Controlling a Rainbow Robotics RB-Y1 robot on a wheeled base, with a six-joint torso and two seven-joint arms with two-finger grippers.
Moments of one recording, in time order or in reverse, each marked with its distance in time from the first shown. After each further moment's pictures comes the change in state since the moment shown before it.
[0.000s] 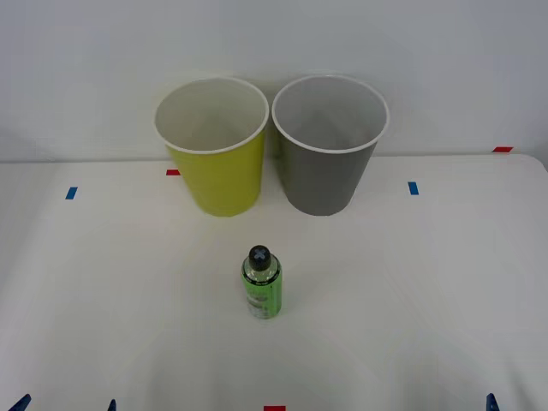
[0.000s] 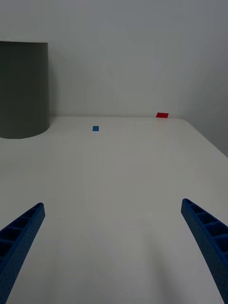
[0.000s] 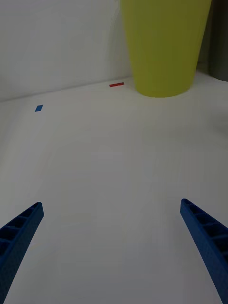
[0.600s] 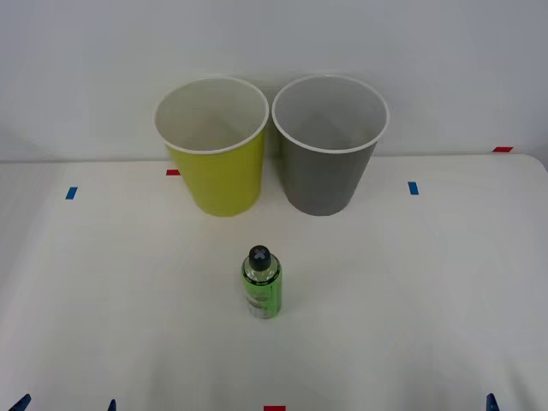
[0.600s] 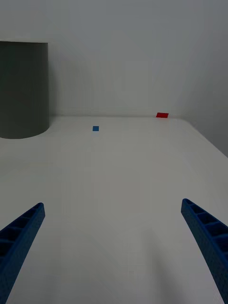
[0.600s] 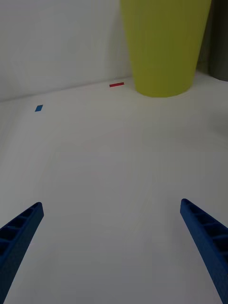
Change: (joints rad) right arm 0.000 0.000 0.000 0.000 0.000 0.000 0.000; left arm 0.000 0.000 0.000 0.000 0.000 0.000 0.000
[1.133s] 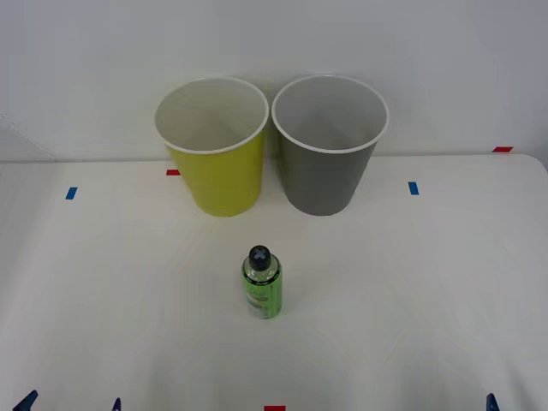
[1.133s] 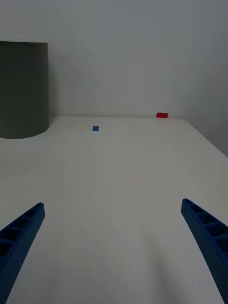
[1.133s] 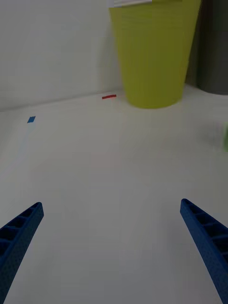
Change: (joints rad) right arm 0.000 0.000 0.000 0.000 0.000 0.000 0.000; left arm -0.050 0.031 -0.001 0.067 0.024 -0.094 -0.009
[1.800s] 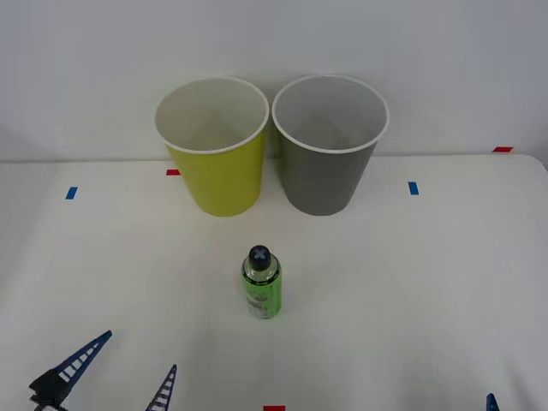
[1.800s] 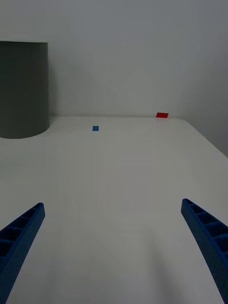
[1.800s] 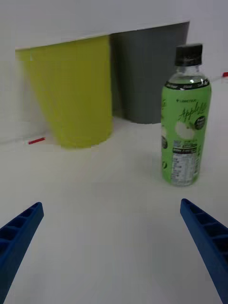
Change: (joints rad) right arm 0.000 0.000 0.000 0.000 0.000 0.000 0.000; left arm -0.349 0.298 -0.154 0.086 0.085 0.026 -0.053
